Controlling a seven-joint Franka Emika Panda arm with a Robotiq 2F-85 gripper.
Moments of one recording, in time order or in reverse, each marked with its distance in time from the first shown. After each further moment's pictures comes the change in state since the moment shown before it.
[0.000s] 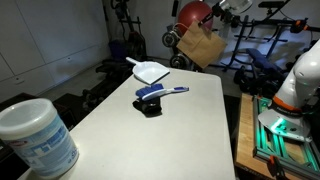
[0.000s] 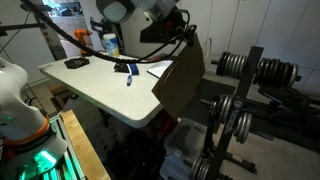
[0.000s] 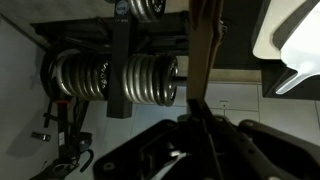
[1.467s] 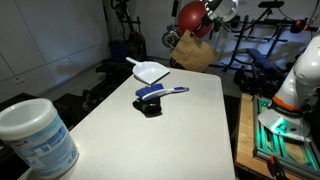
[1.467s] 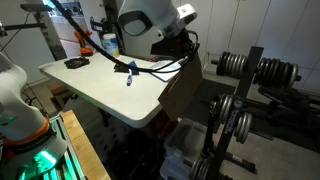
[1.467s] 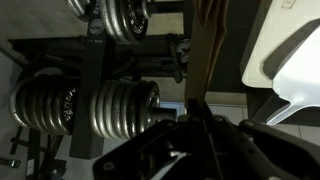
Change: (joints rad) arm 0.025 0.196 0.024 0.092 -0.006 -0.013 0.000
